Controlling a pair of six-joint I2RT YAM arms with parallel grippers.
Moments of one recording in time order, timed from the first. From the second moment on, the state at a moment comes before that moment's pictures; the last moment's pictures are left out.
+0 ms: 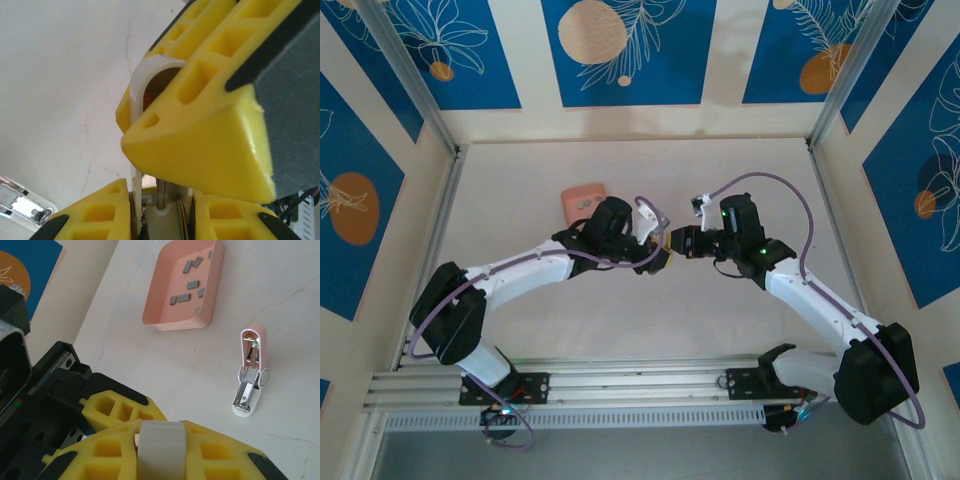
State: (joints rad) left arm -0.80 1.57 1.08 -0.13 0.47 -0.18; right arm 0.44 1.15 0.81 -0.26 -0.51 0.50
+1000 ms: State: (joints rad) left arm -0.99 2.05 1.51 -0.27 -0.31 -0.70; right arm 0.14 0.77 0.58 -0.37 -0.33 0.74
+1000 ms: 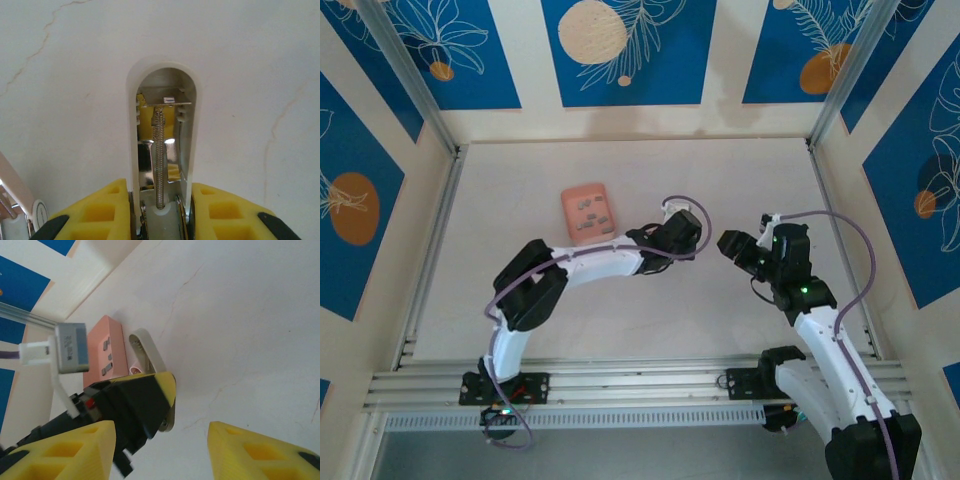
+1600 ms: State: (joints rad) left arm -0.99 2.22 1.62 -0.36 -0.39 -0.84; right arm 0.03 0.76 0.58 -0.37 -0.39 0.73
